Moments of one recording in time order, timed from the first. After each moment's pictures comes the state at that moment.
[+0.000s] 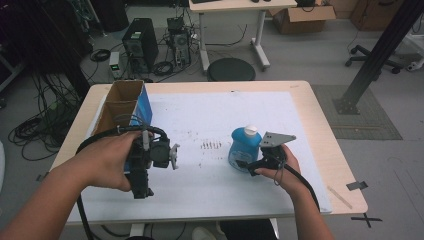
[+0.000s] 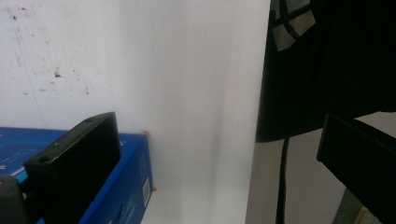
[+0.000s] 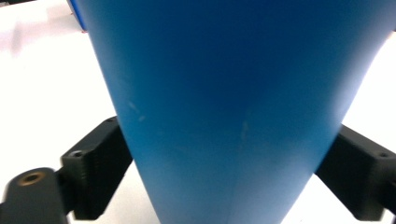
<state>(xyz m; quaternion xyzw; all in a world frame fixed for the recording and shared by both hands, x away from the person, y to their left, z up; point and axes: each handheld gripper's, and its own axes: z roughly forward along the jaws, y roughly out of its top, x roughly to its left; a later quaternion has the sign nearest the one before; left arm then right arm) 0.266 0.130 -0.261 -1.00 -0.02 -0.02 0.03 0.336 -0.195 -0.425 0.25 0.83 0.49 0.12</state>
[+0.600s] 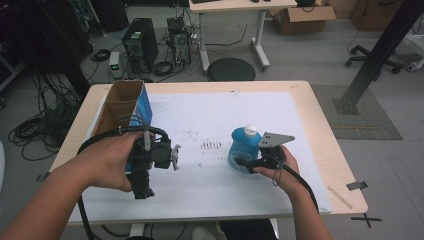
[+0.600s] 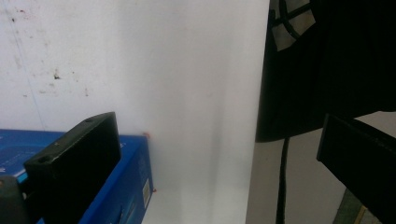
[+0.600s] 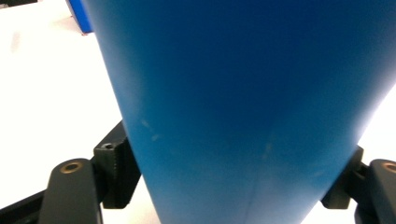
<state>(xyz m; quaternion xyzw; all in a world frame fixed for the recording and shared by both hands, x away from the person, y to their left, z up) 0.266 0.128 -0.262 -1.00 -0.02 -0.02 0.03 0.335 -0.192 -0.425 0.24 0.82 0.50 0.12</state>
